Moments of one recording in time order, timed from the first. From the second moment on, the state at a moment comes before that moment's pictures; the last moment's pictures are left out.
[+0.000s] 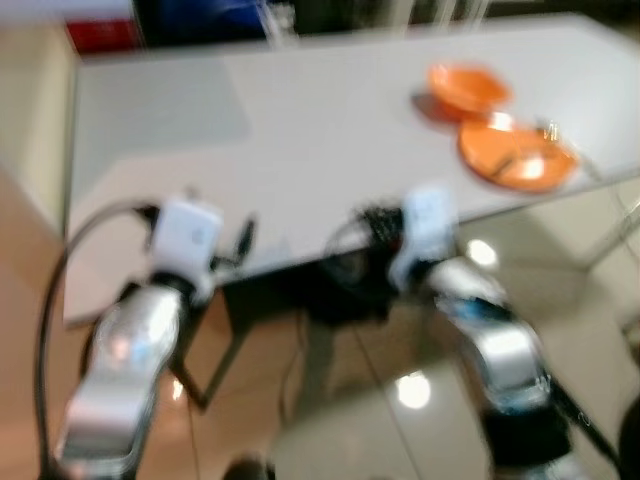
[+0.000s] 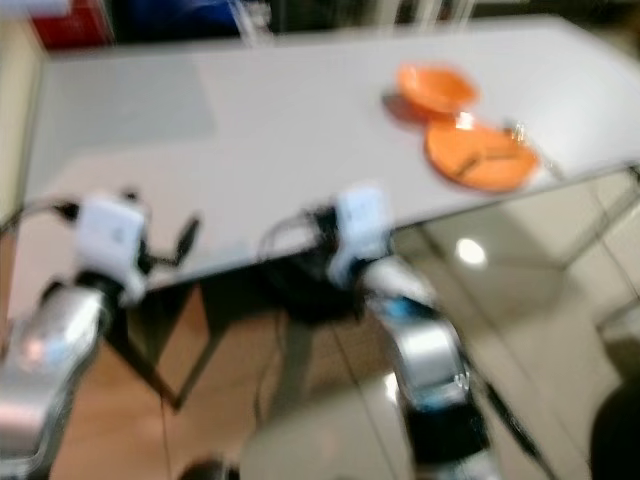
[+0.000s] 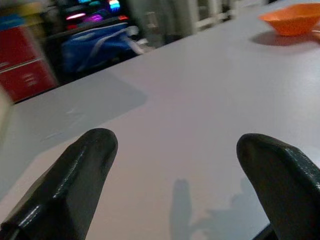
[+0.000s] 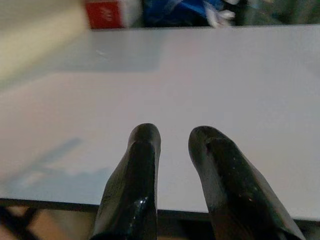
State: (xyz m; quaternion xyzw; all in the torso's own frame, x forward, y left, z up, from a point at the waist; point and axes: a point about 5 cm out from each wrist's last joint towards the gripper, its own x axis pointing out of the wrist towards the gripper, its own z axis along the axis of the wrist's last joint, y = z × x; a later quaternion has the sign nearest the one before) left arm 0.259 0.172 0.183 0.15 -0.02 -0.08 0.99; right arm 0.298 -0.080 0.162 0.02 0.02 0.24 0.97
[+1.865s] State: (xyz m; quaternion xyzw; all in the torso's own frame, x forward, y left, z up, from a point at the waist) left arm 0.280 0.176 0.212 0.15 -0.06 -0.05 0.99; right arm 0.308 -0.098 0.169 0.06 0.00 0.17 0.98
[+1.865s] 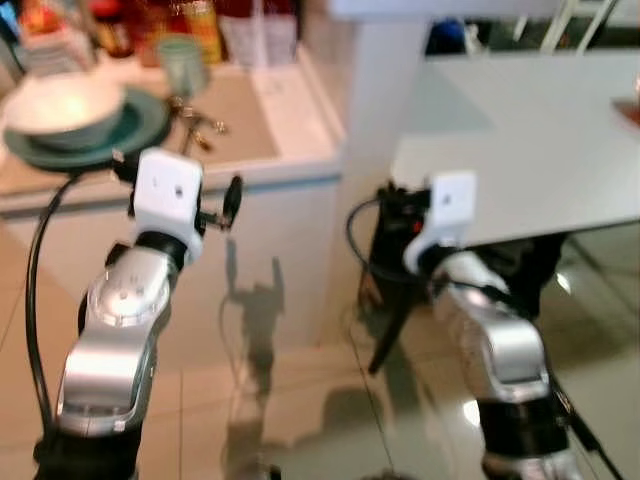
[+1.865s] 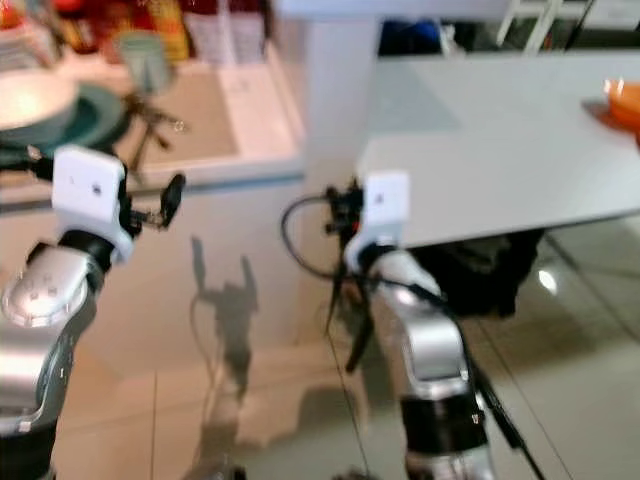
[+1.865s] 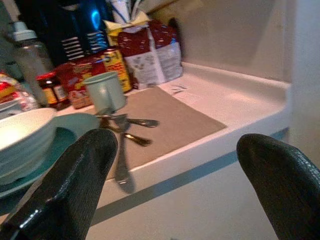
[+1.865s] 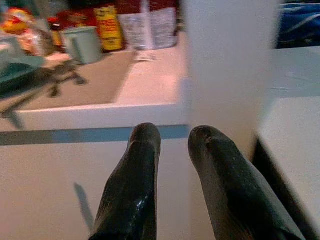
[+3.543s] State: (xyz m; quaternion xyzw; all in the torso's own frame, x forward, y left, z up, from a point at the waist) left arm 0.310 0.229 0.201 0.15 0.05 0.01 0.99; right arm 0.267 -0.086 0.174 0.02 0.04 0.39 0.92
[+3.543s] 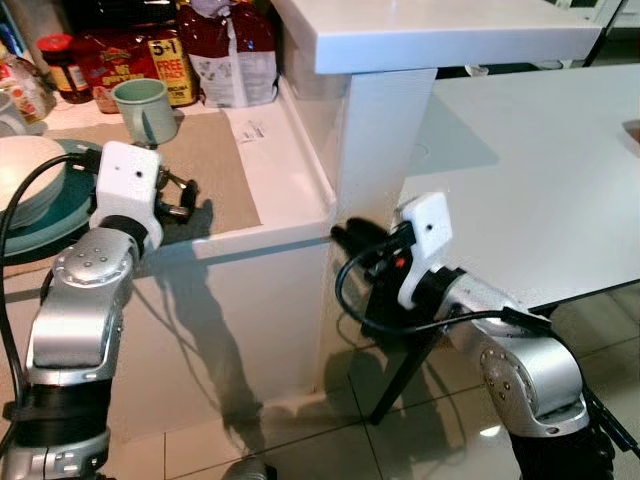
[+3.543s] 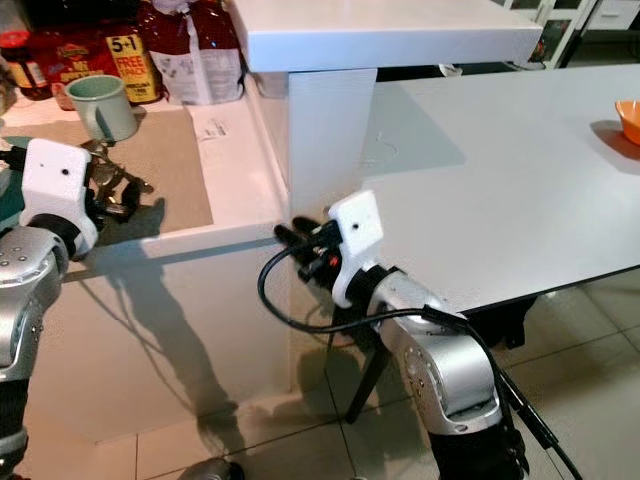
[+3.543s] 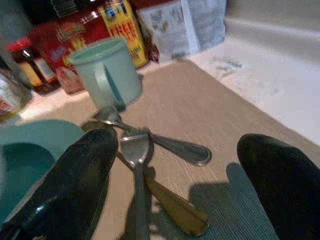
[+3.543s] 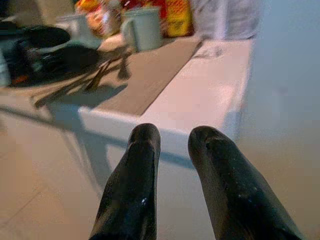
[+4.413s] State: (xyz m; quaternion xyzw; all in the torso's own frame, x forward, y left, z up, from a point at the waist) left arm 0.305 0.253 0.200 0.12 0.14 0.01 0.98; right arm 0.258 -0.089 0.175 0.01 0.06 0.43 0.90
